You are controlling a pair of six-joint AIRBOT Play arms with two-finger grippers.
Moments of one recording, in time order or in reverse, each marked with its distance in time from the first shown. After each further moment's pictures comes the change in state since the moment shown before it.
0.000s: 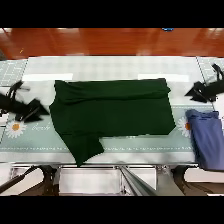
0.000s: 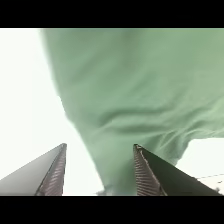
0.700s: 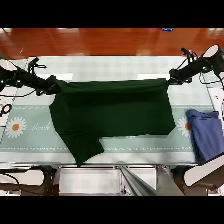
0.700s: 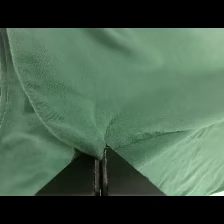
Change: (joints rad) left arm -0.260 -0.413 0.433 -0.153 0.227 0.011; right arm 0.318 -0.406 0.557 -0.086 0.111 0.024
